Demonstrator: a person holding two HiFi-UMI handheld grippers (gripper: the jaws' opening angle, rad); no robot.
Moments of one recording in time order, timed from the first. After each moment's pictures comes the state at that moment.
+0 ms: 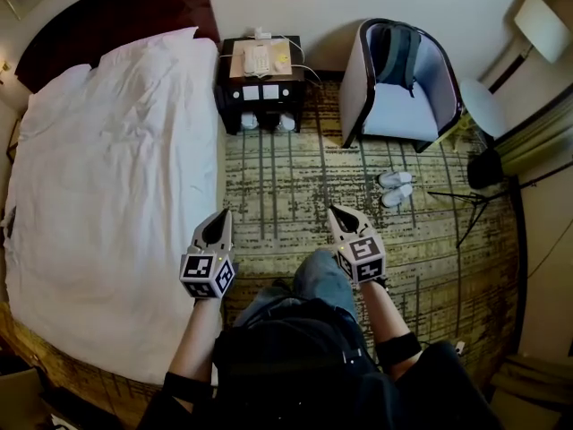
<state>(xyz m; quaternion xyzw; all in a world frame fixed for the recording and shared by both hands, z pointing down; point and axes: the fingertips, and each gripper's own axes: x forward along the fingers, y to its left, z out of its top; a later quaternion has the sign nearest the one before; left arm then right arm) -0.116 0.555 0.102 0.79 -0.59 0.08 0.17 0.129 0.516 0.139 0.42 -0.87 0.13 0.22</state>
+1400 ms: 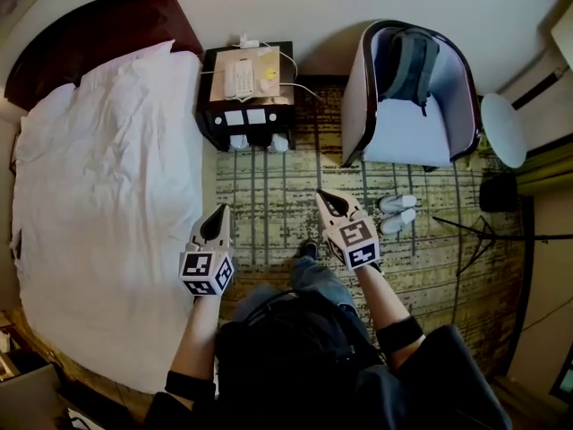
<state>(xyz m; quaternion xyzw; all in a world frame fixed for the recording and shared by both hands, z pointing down) -0.022 0.255 0.105 0.76 -0.61 0.13 0.18 0.179 0.191 0.143 0.35 -0.90 0.14 0.20</state>
